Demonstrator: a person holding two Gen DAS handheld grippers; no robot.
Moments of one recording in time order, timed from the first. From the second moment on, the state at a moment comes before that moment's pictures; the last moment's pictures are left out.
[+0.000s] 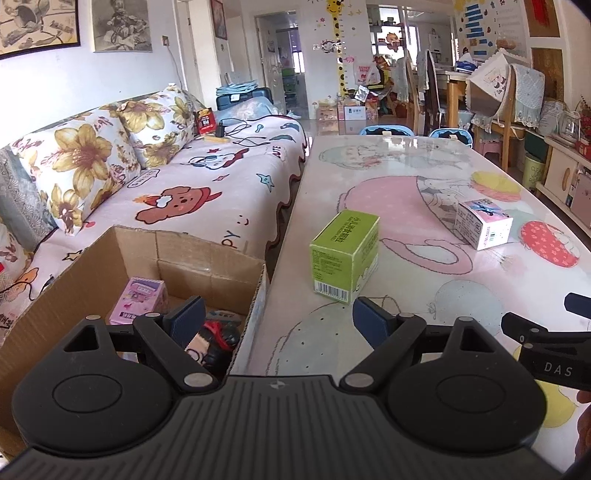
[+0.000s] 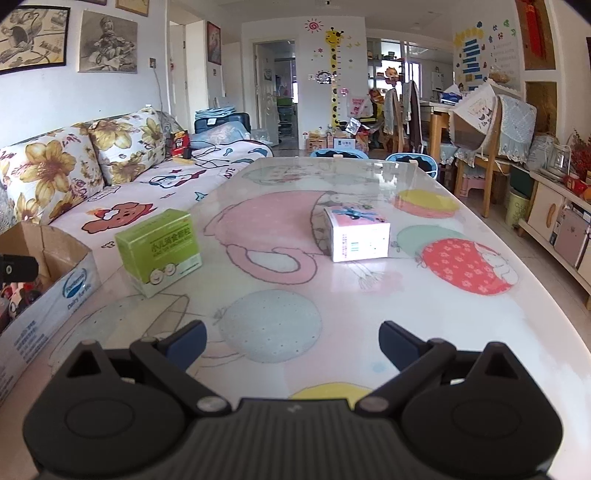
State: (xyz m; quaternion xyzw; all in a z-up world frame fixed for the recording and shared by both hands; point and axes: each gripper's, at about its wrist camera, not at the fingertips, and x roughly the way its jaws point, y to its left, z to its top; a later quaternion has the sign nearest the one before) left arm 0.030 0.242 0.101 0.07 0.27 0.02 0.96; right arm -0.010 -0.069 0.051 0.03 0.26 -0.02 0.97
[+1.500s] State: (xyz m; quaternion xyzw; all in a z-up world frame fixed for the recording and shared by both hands) left arm 0.136 0.214 0.063 0.07 0.31 -0.08 0.94; right arm 0.154 -0.126 0.028 0.00 0.30 -0.06 0.95
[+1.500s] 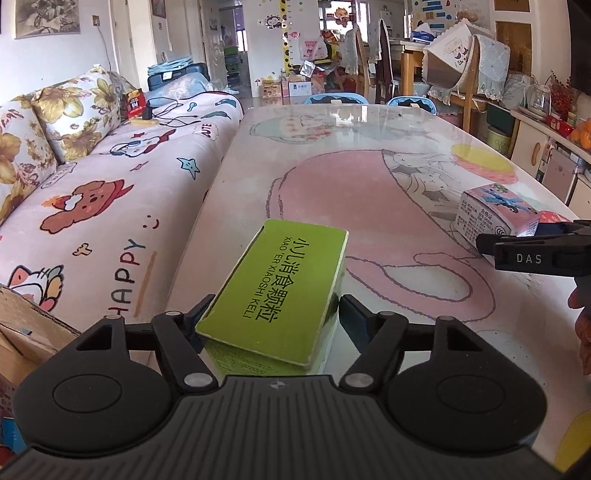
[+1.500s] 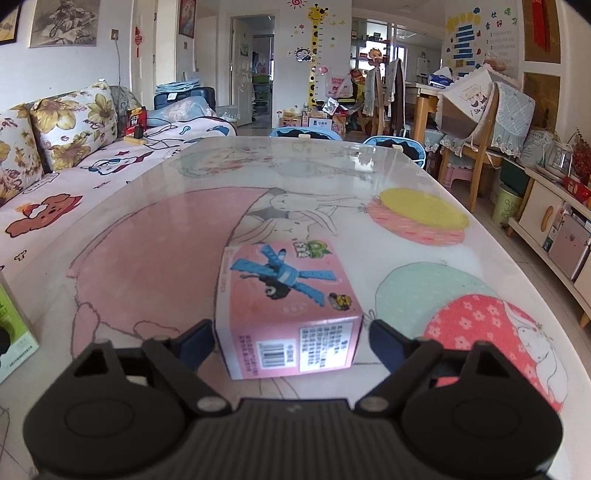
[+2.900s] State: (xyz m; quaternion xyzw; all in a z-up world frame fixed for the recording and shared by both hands) left arm 0.086 0.203 0.064 0.09 0.29 -0.04 0.95; right arm 0.035 -0.075 0.030 -0.06 0.28 0.00 0.96
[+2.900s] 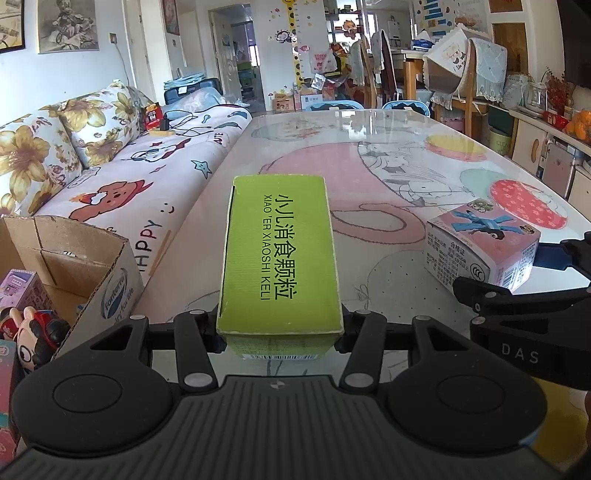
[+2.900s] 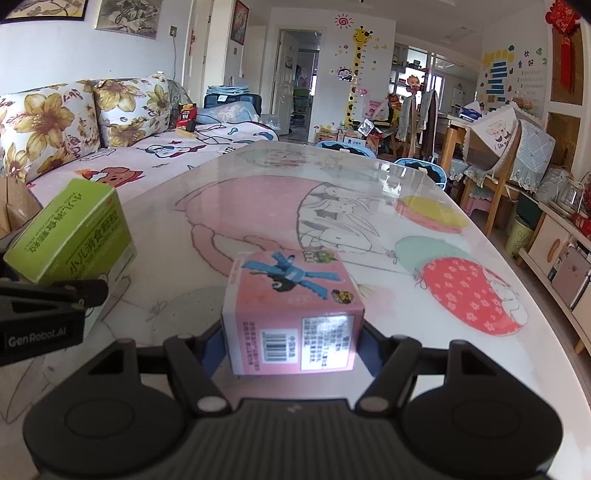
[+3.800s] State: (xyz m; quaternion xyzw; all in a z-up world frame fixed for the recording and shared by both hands) left arm 0.058 0.222 0.069 0.07 0.30 -0.03 0.95; right arm -0.056 -0.029 0.030 -0.08 0.30 0.03 0.95
